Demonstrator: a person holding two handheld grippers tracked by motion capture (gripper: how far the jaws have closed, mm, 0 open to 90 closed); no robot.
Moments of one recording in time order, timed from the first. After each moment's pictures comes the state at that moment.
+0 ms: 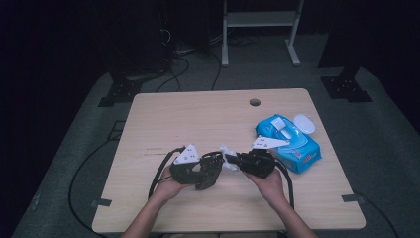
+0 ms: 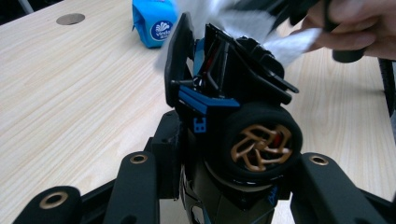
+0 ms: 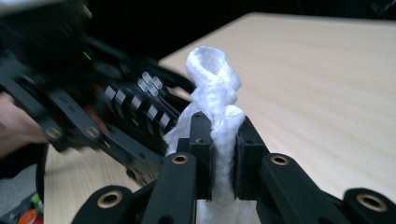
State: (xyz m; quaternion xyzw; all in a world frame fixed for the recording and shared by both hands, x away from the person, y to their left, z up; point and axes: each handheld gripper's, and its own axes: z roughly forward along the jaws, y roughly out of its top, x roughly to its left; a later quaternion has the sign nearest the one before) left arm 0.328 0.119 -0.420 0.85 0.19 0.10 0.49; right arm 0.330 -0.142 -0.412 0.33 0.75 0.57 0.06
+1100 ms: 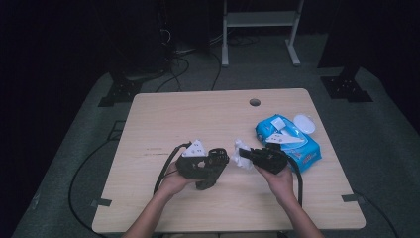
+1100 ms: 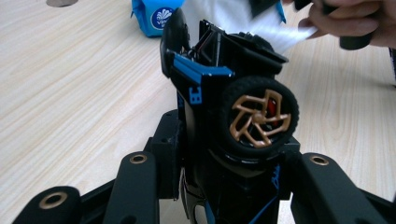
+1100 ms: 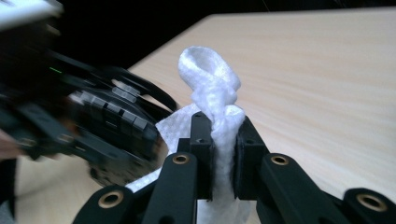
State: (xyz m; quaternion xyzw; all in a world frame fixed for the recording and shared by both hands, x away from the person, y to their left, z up) left arm 0.344 0.104 -0.423 0.86 0.20 0.08 0.46; right arm 0.342 -0.177 -0.419 0.39 0.73 0.56 0.06
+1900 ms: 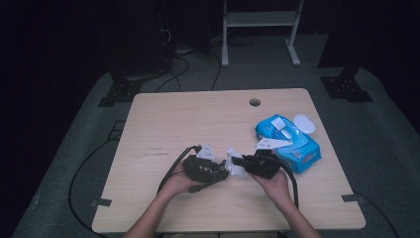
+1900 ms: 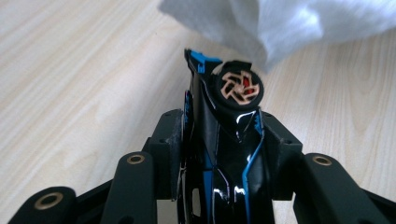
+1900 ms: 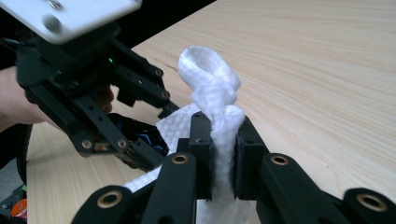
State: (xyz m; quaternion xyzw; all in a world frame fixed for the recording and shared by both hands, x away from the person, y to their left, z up) left arm 0.350 0.089 -0.435 0.91 0.19 0.07 0.36; right arm 0.333 -0.155 -0.424 0.35 0.77 0.53 0.06
